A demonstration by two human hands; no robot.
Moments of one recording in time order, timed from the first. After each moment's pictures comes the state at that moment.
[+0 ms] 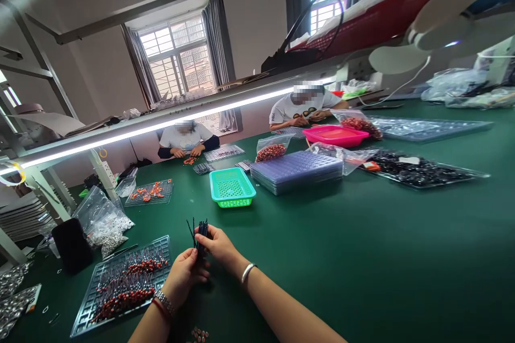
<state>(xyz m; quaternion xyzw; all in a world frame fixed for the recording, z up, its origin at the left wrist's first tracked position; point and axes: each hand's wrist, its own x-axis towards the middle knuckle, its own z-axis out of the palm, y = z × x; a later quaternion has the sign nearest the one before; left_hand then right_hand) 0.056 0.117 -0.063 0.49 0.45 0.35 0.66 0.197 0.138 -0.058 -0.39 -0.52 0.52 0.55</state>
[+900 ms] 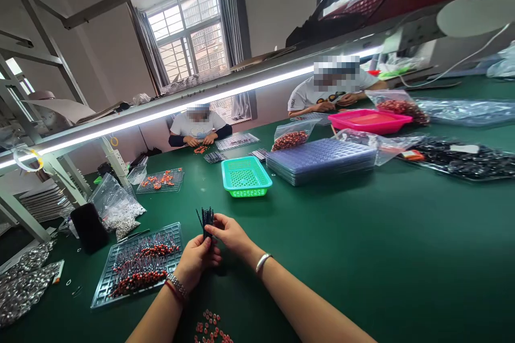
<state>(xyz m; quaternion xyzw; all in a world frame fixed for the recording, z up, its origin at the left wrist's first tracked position) 0.058 0.115 -0.064 0.49 0.44 0.35 0.67 0.199 0.127 -0.046 -0.36 -0.54 0.52 0.56</state>
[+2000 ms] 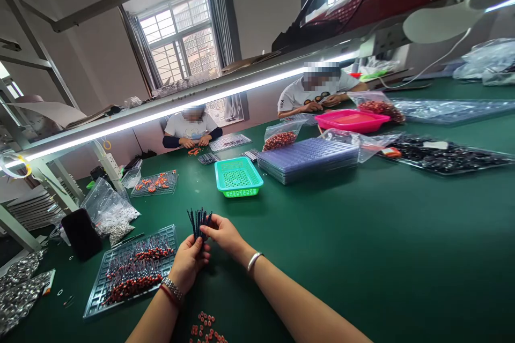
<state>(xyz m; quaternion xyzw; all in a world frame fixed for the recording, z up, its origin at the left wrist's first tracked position) 0.057 0.113 -0.059 0.44 0.43 0.42 0.67 0.200 0.132 -0.052 -0.35 -0.55 0.51 0.57</state>
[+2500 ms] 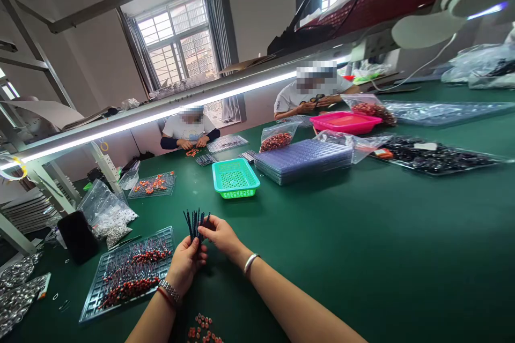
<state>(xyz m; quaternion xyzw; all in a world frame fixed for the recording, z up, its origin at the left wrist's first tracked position) 0.057 0.115 -0.060 0.43 0.43 0.43 0.67 0.198 0.136 -0.058 -0.37 -0.54 0.50 0.57</state>
